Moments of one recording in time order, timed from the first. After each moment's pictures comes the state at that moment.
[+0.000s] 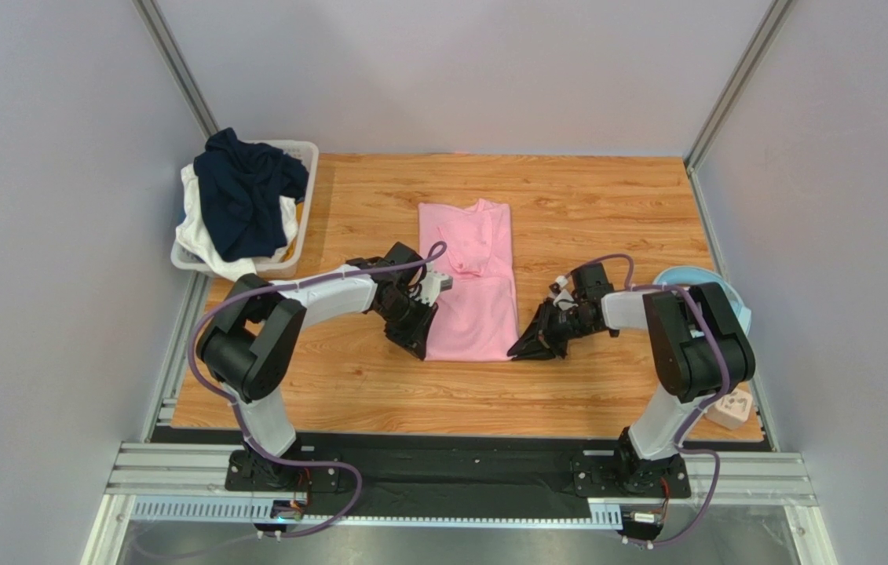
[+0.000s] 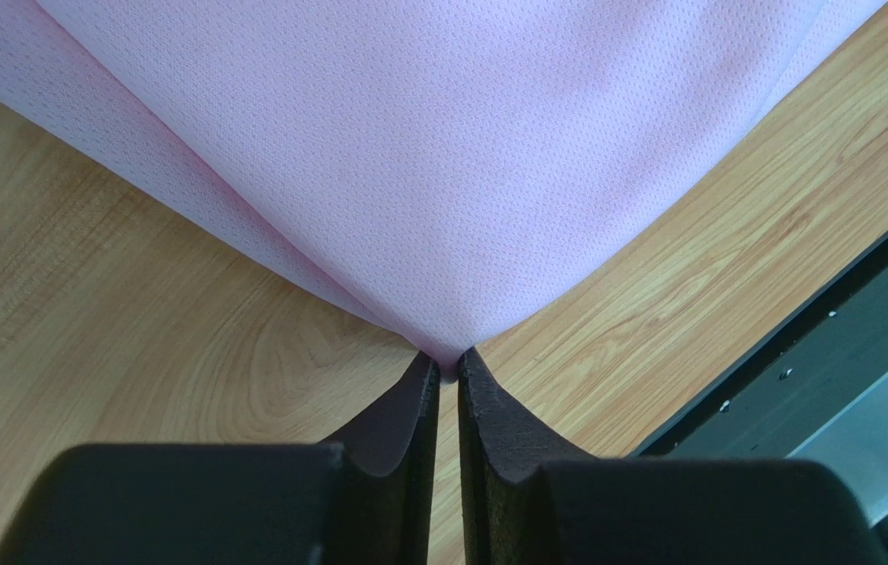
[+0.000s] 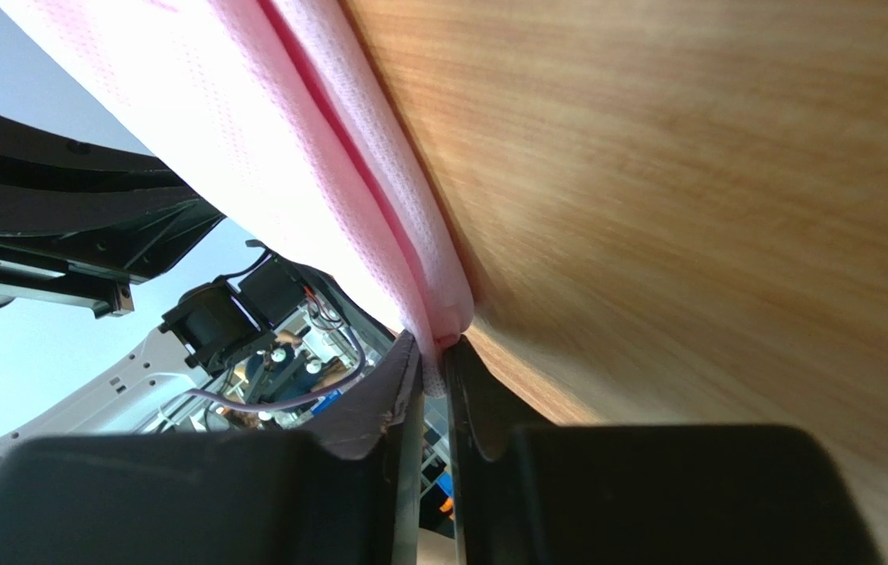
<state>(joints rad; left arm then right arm) -0.60 1.77 1.04 -0.56 0.42 -0.06 0.19 1.73 0.70 -0.22 -0.84 0.71</state>
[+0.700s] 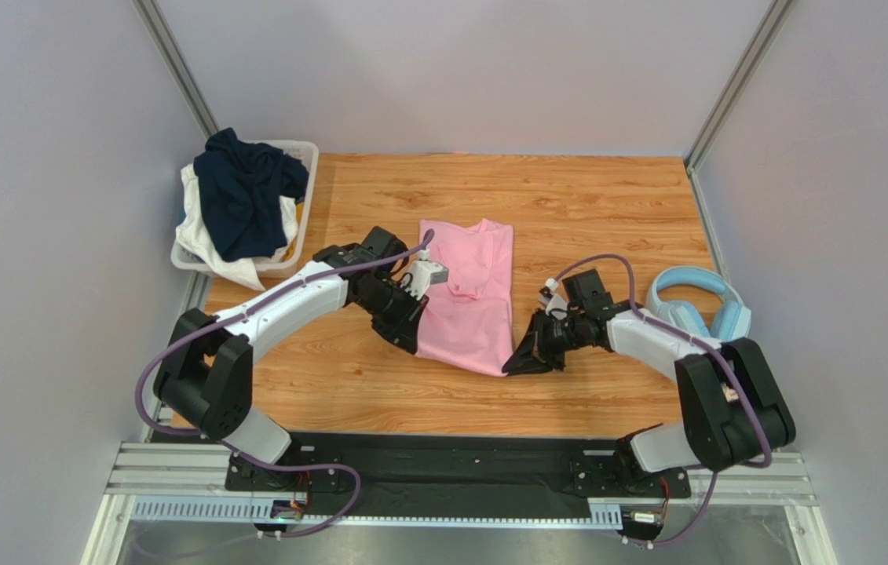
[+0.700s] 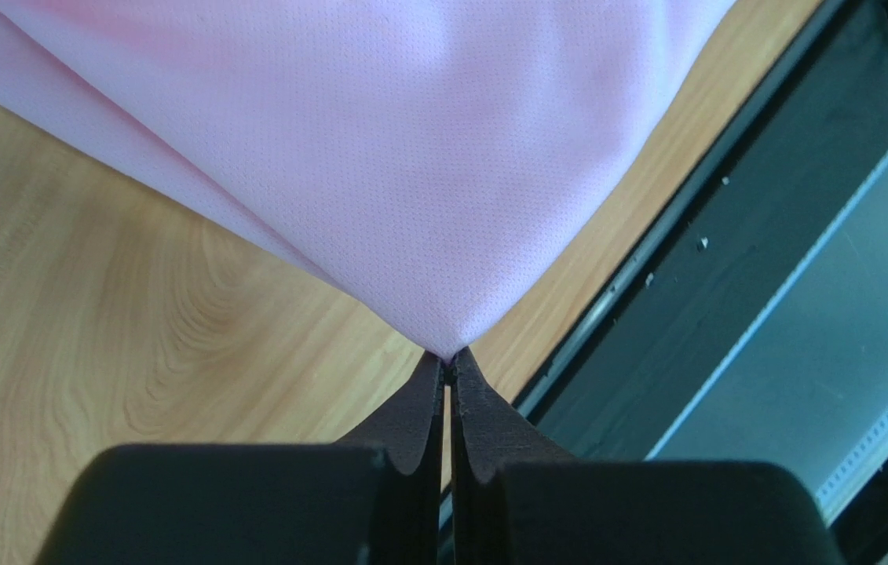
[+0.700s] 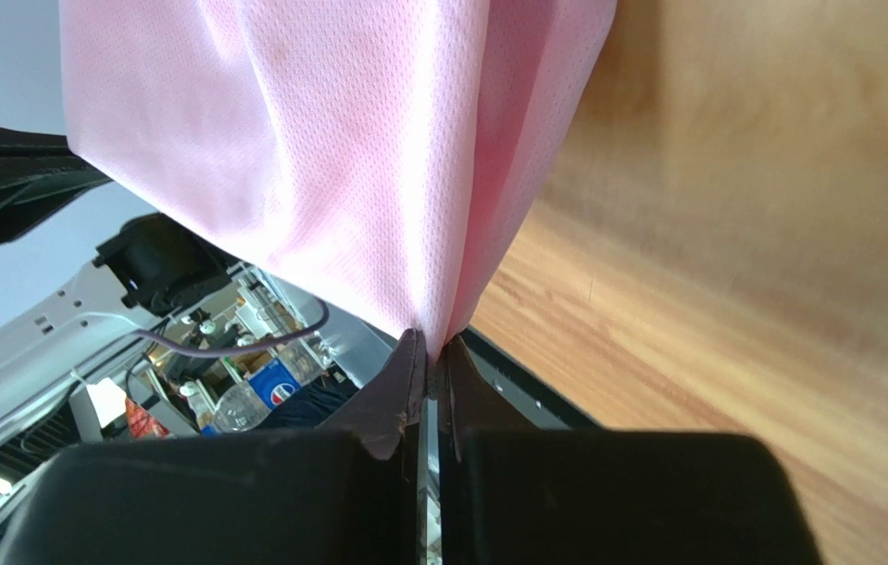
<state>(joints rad) -0.57 1.56 1.10 -0.77 0.52 0.11 0.33 1.46 0.65 -0.34 -0.78 0.71</state>
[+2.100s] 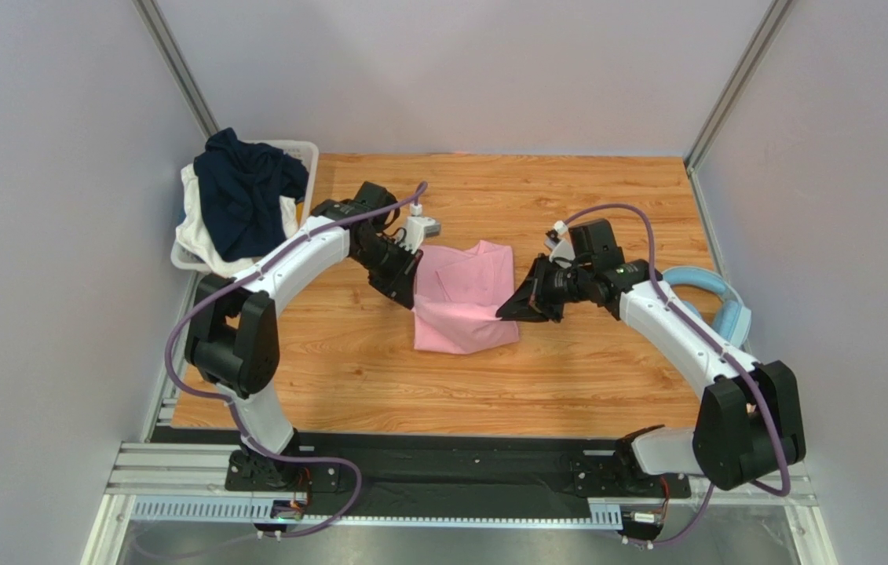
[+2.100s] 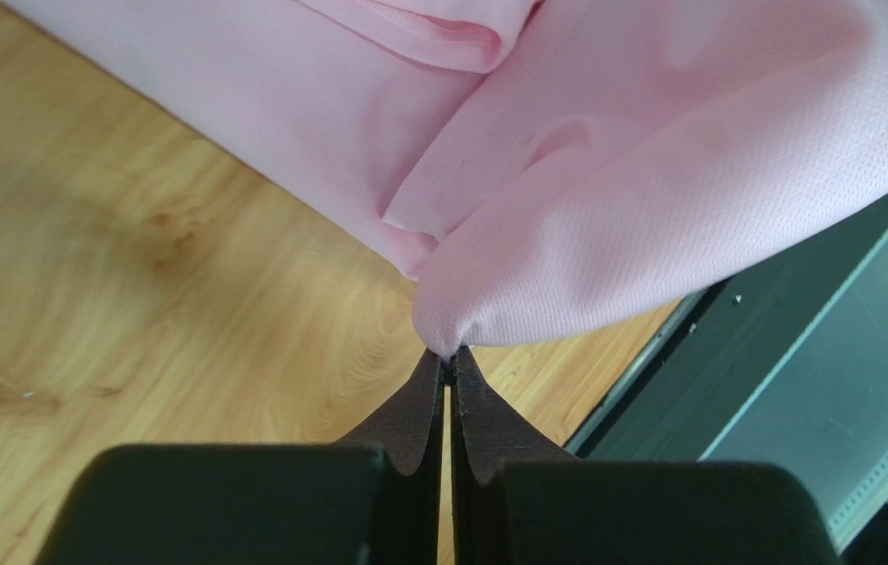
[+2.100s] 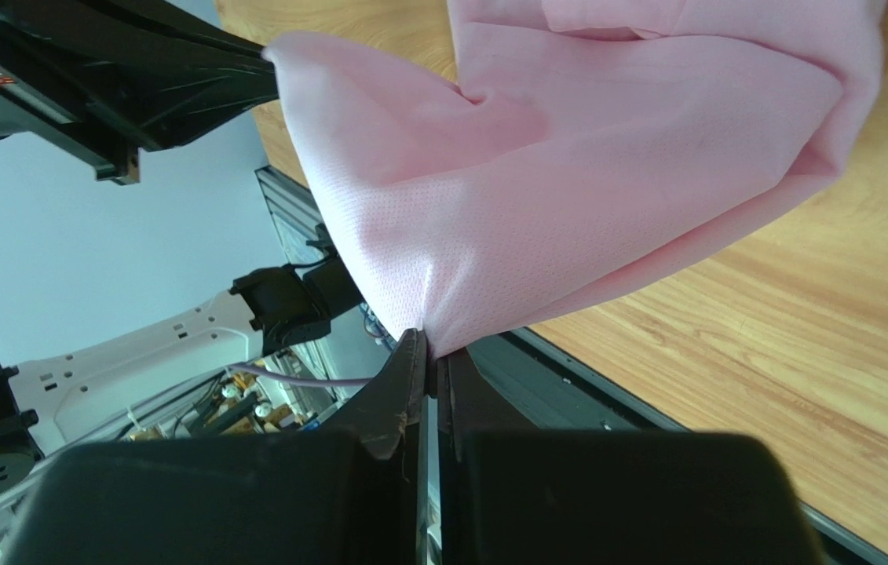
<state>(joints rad) -0.44 1.75 1.40 -0.92 0.55 0.23 0.34 1.33 0.95 -0.53 -0.68 0.81</state>
